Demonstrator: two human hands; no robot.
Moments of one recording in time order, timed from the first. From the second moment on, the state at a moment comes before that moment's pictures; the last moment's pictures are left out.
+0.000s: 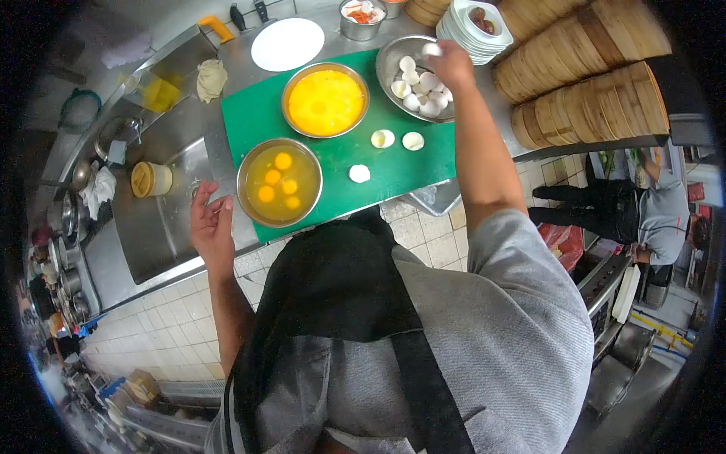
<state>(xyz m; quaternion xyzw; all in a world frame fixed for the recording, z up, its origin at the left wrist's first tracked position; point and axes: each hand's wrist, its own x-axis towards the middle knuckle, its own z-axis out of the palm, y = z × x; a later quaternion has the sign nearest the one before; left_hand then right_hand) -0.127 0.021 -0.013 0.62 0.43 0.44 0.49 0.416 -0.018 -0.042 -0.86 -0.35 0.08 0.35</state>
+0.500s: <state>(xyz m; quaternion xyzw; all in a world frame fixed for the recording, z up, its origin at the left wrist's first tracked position) -0.123 0.032 -0.047 0.63 0.53 0.32 0.48 0.144 -0.071 0.001 -0.60 -0.63 0.16 0.46</state>
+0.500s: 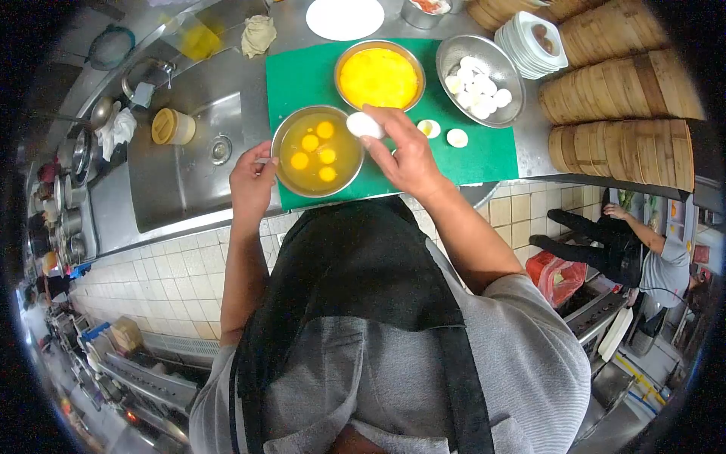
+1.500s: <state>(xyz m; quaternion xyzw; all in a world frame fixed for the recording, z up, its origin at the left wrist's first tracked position) -0.119 0.030 -0.039 0.60 0.53 0.32 0.51 0.136 -0.071 -0.001 -0.59 -0.69 0.09 0.41</state>
